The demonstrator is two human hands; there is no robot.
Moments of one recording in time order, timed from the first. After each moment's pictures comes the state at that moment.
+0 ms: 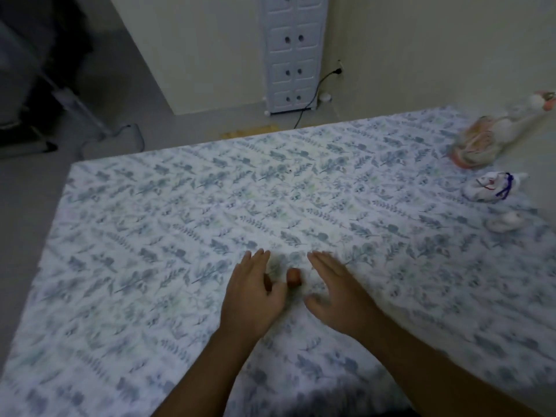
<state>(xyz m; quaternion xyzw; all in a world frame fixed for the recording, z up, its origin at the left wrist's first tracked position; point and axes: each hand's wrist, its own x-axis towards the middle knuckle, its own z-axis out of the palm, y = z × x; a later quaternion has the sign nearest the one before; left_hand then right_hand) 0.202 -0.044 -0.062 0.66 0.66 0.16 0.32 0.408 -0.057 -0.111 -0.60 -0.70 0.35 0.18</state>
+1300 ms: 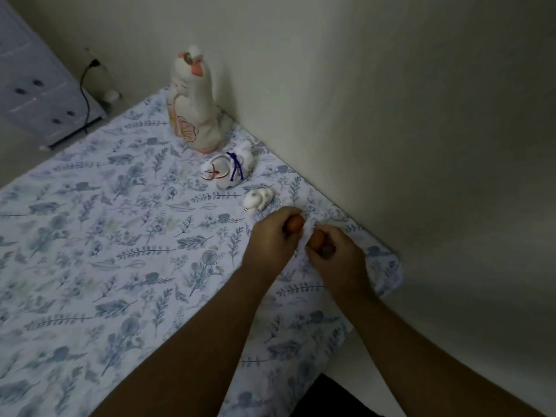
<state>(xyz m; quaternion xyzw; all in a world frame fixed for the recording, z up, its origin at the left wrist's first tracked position) 0.699 0.004 -0.121 0.83 0.29 0.19 0.45 0.783 -0.130 -0.145 -0.86 -0.27 0.14 0.41</state>
